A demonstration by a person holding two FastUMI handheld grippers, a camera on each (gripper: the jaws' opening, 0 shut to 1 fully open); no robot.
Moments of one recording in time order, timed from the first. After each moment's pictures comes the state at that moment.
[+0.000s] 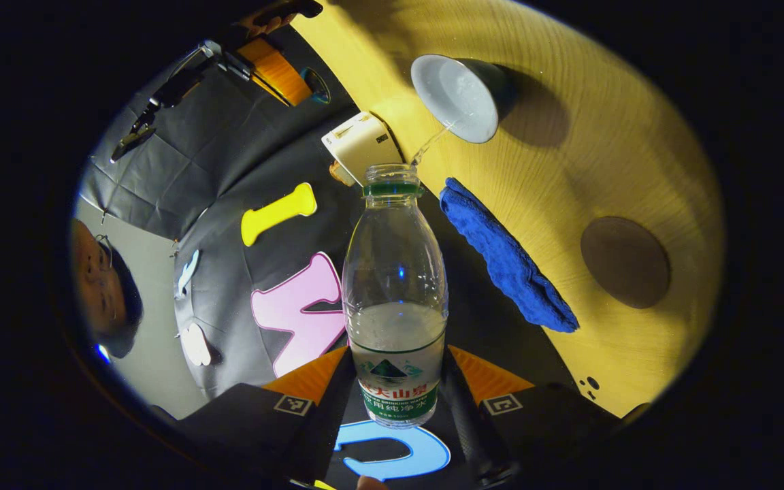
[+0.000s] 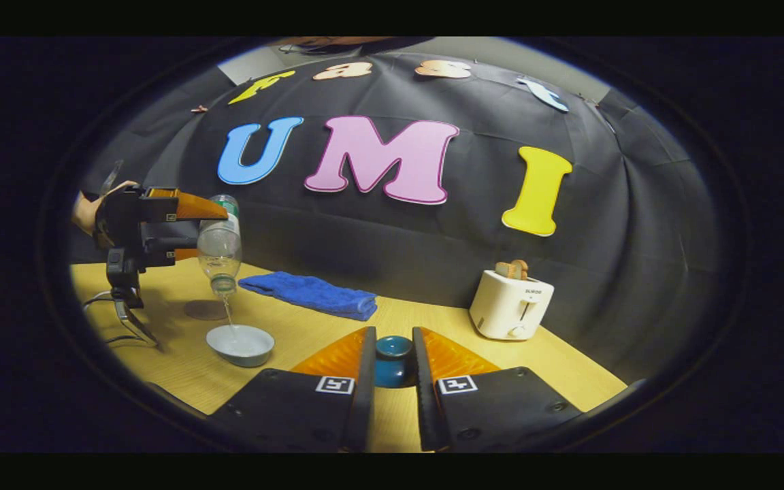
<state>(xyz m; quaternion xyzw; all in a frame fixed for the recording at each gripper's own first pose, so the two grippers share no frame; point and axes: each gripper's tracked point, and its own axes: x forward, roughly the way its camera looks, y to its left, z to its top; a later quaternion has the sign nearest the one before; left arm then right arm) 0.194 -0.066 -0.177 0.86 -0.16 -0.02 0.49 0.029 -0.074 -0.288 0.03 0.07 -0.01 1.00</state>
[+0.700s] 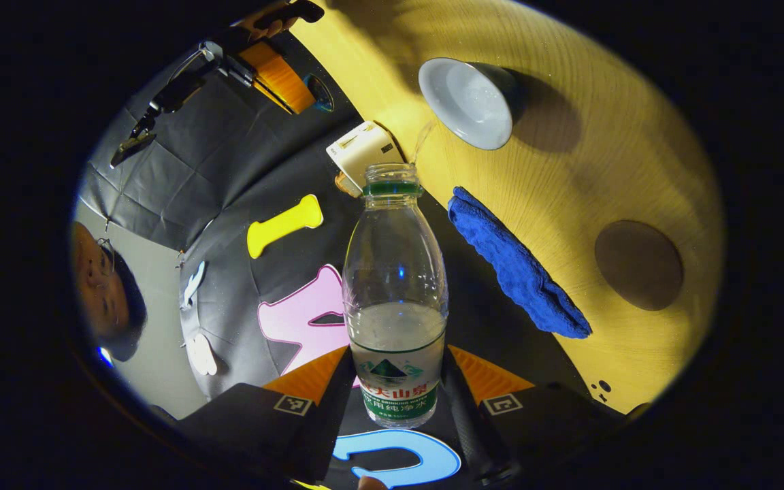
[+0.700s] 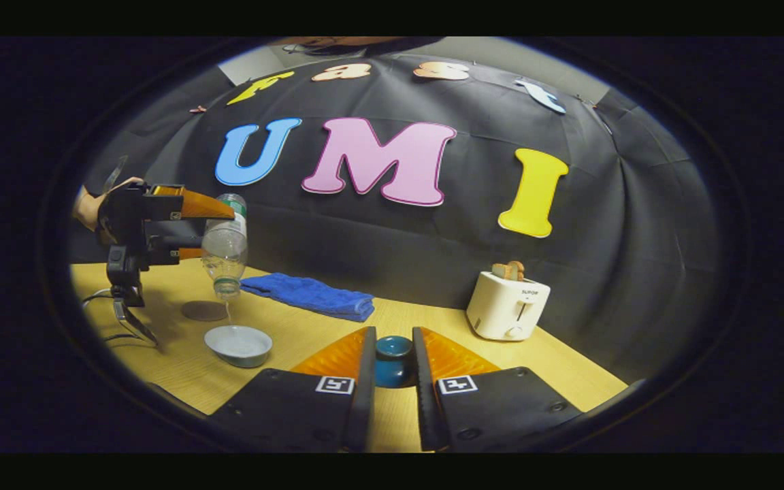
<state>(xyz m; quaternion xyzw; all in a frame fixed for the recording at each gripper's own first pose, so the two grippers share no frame) 0.198 -0.078 -0.174 0.86 -0.18 -0.03 0.48 0.027 -0.076 -0.288 0.02 0.06 -0.02 1.00</state>
